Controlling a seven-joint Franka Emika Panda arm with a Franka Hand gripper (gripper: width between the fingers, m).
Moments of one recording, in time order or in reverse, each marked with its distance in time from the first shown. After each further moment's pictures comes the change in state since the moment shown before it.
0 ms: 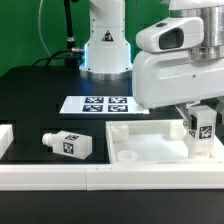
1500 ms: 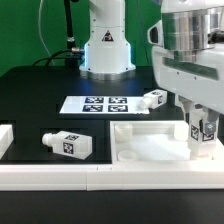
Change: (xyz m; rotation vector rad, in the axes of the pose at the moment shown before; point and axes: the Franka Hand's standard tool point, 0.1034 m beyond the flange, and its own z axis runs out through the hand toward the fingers) arm -0.003 0.006 0.002 0.045 -0.005 1.561
